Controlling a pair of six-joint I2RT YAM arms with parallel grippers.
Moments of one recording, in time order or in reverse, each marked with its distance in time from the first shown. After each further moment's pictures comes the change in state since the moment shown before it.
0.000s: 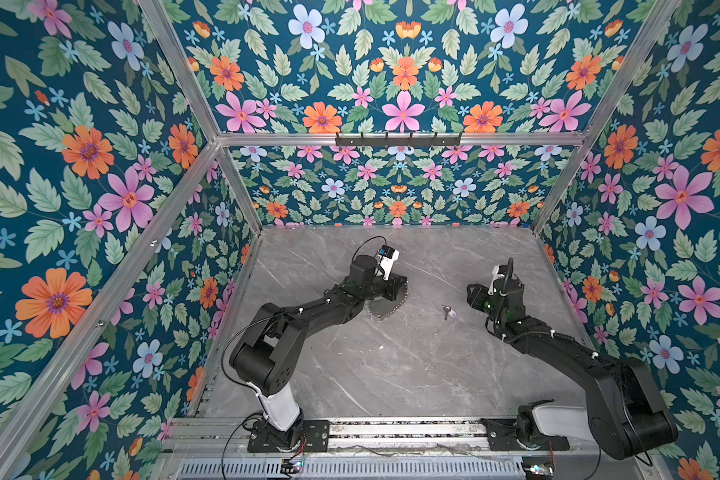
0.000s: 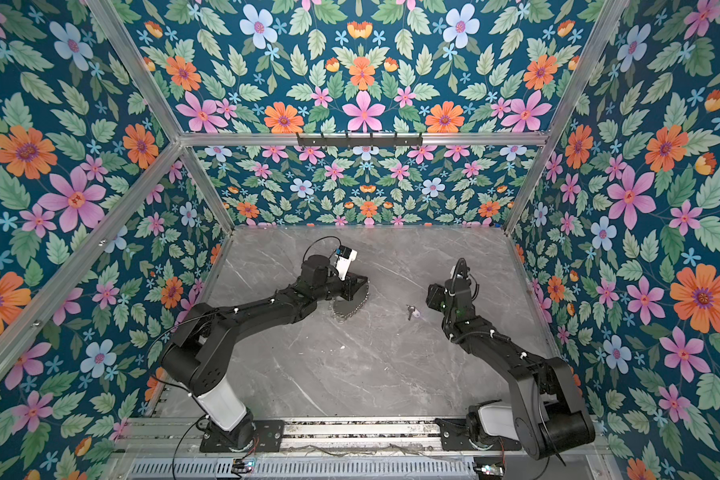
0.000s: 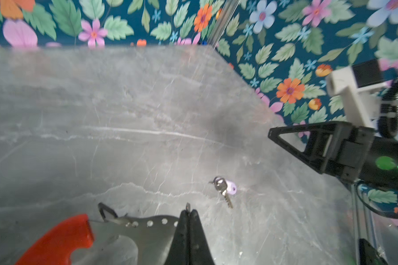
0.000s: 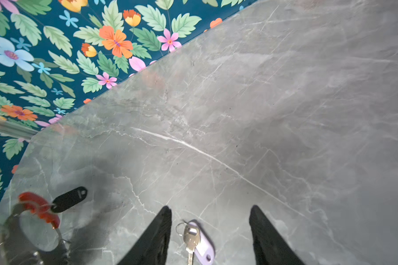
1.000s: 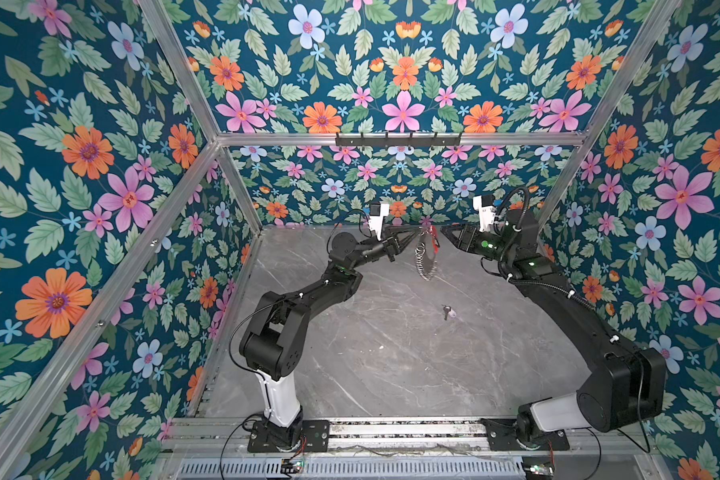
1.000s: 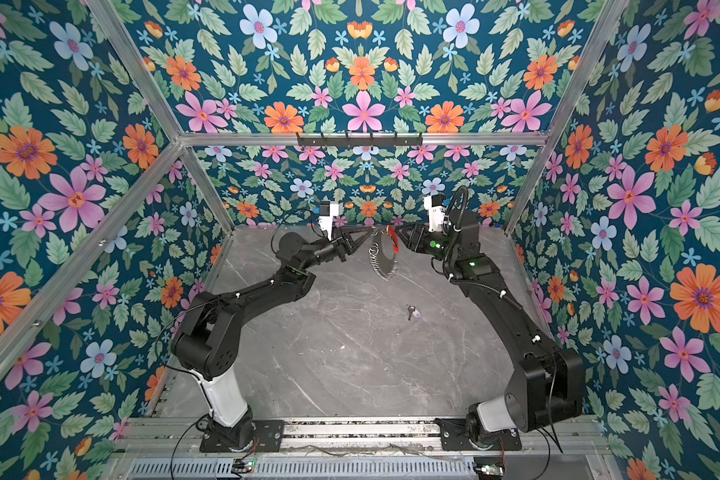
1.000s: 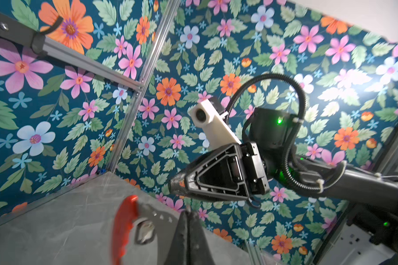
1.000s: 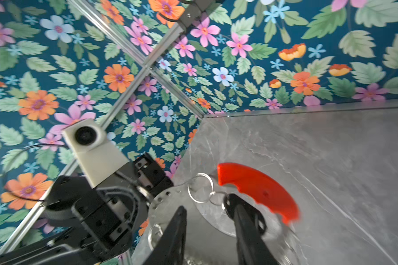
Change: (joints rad) left arm 0.103 0.146 0.230 0.807 0.382 -0.534; right arm 0.000 0.135 0.647 -0.169 -0.698 0.029
